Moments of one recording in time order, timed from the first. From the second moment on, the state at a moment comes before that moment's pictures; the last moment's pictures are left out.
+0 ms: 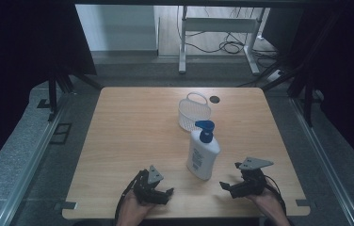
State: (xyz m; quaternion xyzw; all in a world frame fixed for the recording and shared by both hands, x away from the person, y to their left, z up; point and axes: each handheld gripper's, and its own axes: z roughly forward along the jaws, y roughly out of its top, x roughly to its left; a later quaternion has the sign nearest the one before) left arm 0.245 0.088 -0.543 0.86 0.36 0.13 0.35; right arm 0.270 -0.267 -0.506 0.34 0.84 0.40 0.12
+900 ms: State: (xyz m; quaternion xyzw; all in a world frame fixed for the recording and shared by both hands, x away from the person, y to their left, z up) left arm 0.245 0.088 -0.543 0.85 0.36 0.13 0.35; right arm 0.276 -0.244 -0.466 0.30 0.84 0.44 0.12
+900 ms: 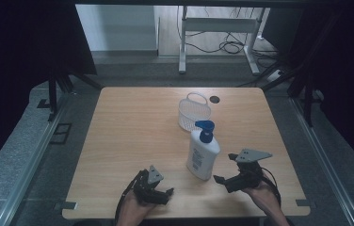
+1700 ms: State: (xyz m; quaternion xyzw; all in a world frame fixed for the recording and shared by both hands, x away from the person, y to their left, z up) left arm 0.246 0.089 -0.543 0.86 0.36 0.13 0.34; right arm 0.297 -0.205 -0.440 0.31 0.82 0.46 0.12
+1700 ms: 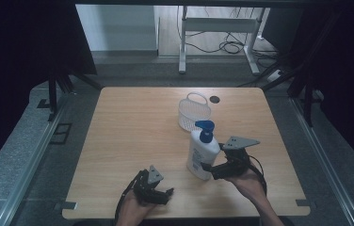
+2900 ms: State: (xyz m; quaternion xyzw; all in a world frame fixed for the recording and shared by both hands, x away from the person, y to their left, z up) left arm 0.246 0.089 -0.543 0.86 0.36 0.13 0.34; right arm 0.307 -0.177 -0.436 0.31 0.83 0.44 0.16
